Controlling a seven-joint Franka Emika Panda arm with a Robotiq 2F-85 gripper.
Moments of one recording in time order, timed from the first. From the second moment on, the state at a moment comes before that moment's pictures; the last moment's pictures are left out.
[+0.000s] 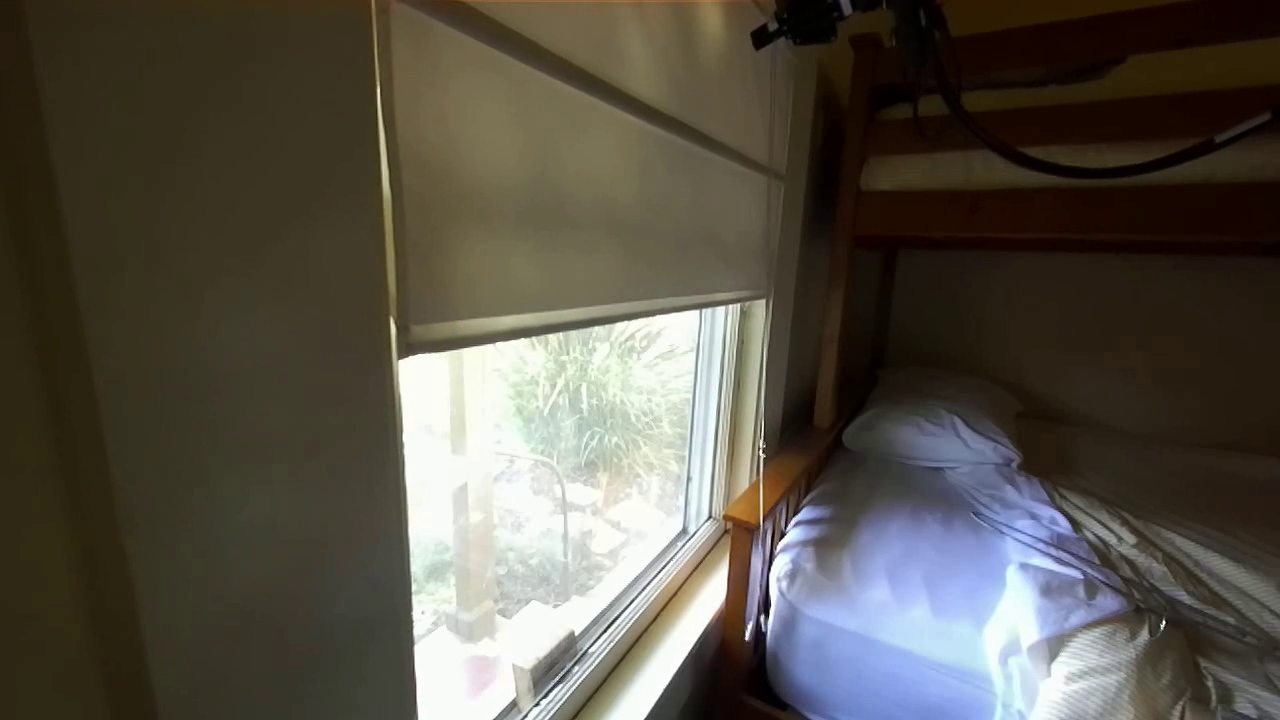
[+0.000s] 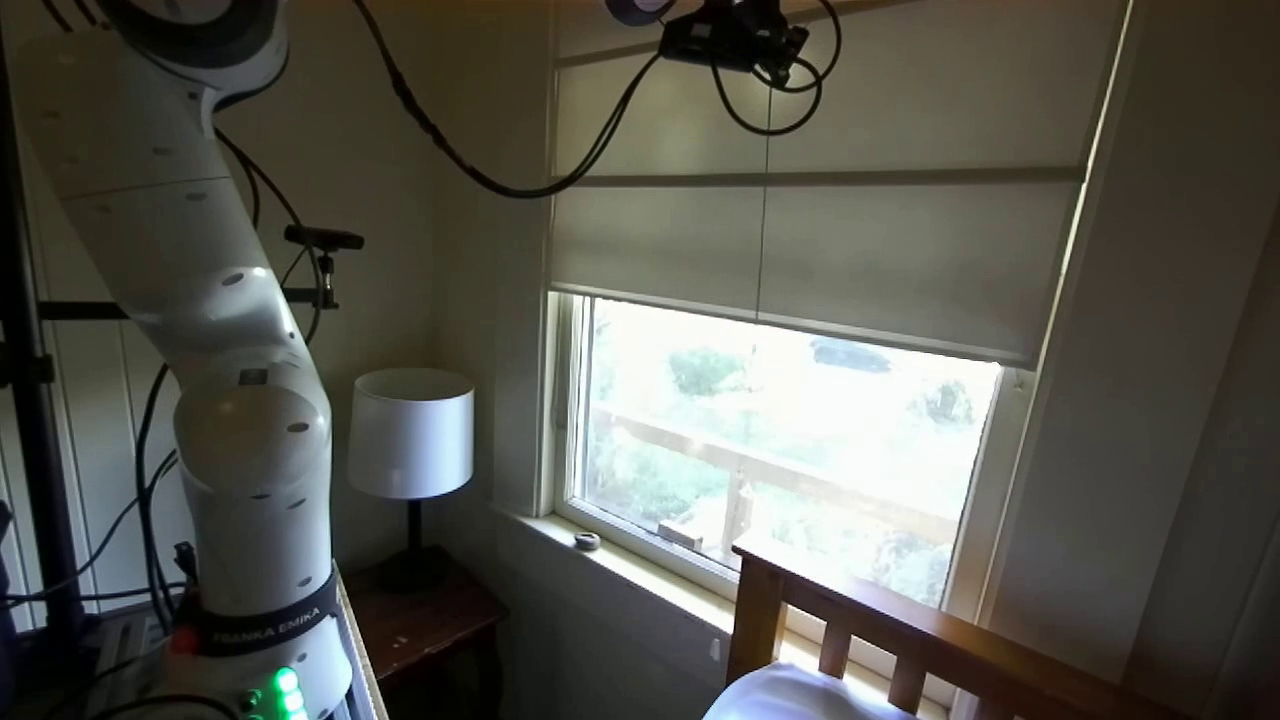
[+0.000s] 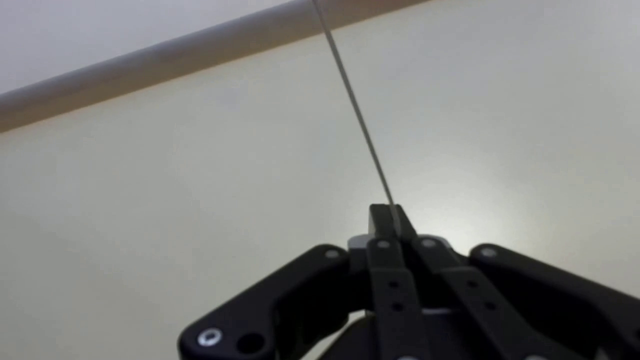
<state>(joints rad) -0.04 -0.31 -0.11 -1.73 0.61 2.49 -0.42</state>
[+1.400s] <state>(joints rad) -0.08 -0.44 -0.12 -1.95 0.21 3.08 -0.15</state>
